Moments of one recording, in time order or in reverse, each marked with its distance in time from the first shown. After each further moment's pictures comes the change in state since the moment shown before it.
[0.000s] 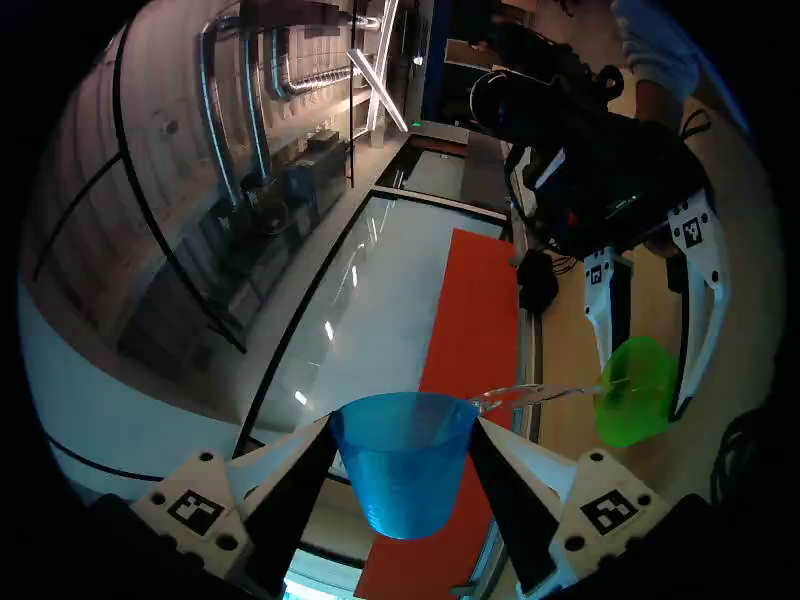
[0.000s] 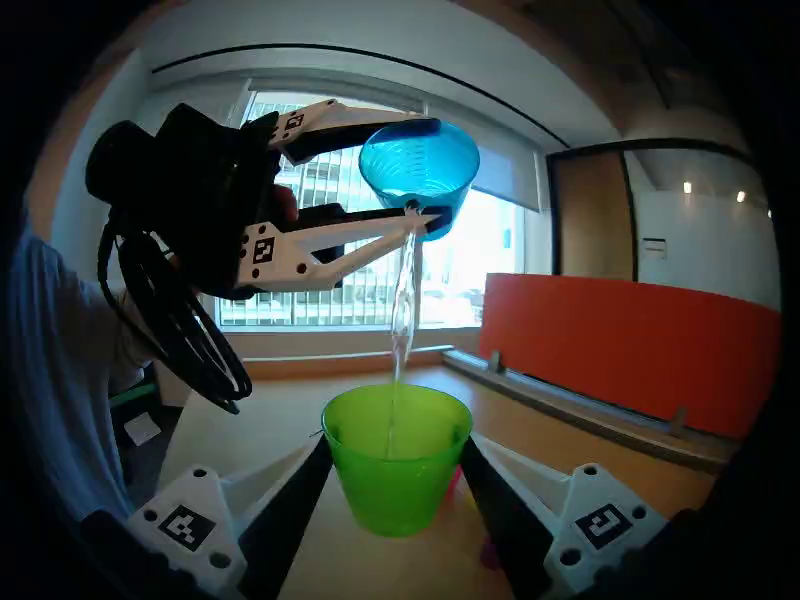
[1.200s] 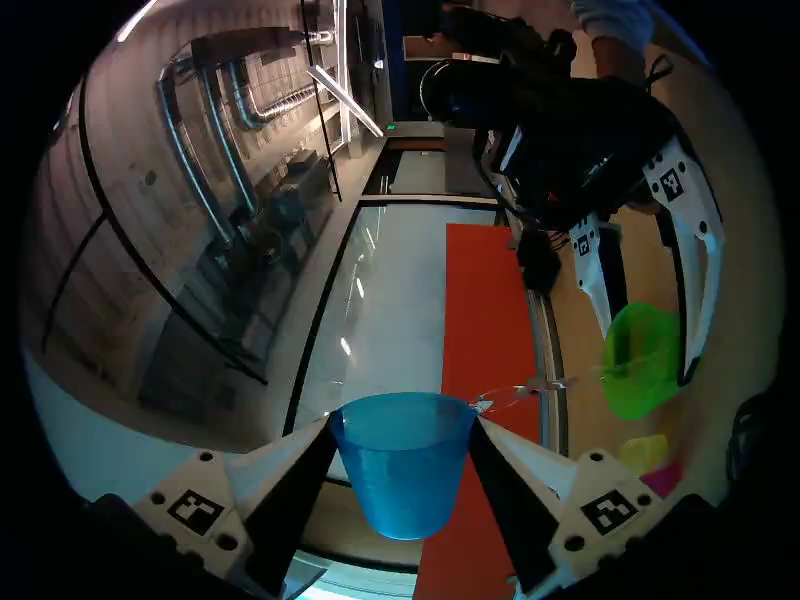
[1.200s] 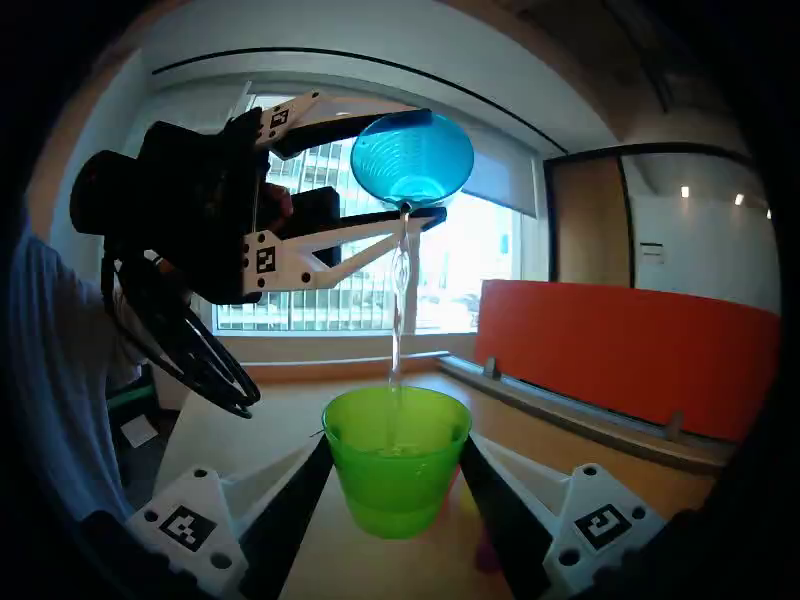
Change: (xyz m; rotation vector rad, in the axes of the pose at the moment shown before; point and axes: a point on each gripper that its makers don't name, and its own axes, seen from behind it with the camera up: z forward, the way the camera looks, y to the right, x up) left arm 0.011 -0.011 -0.001 0.028 0.014 0.195; right arm 0.006 0.004 -0.002 -0.011 0.018 -0.005
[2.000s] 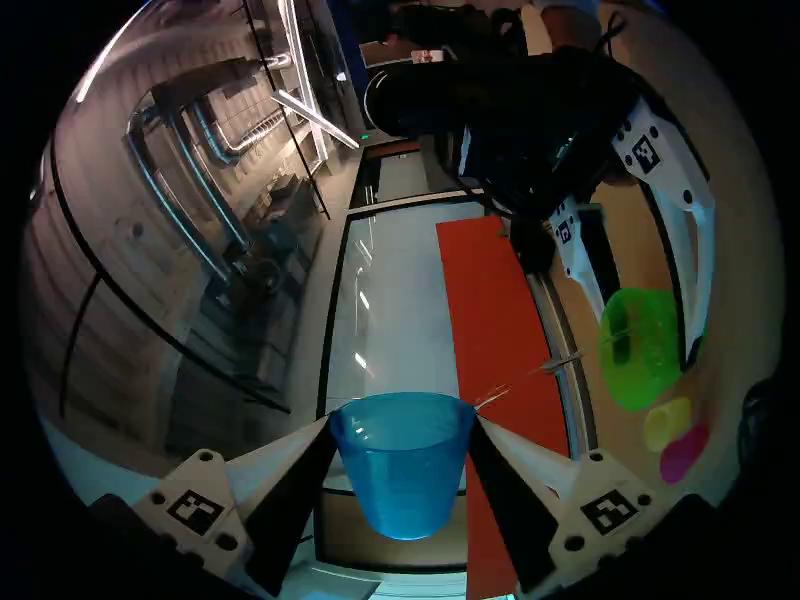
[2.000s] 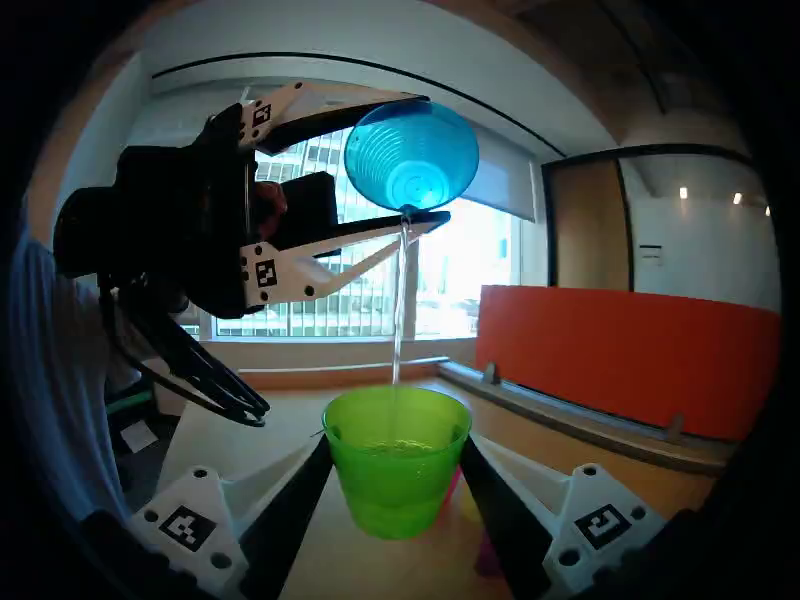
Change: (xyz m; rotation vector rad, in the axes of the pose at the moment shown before) left arm 0.024 0.000 -0.004 0.015 0.020 0.187; right arm 0.008 0.001 0.002 -0.002 0.020 0.005
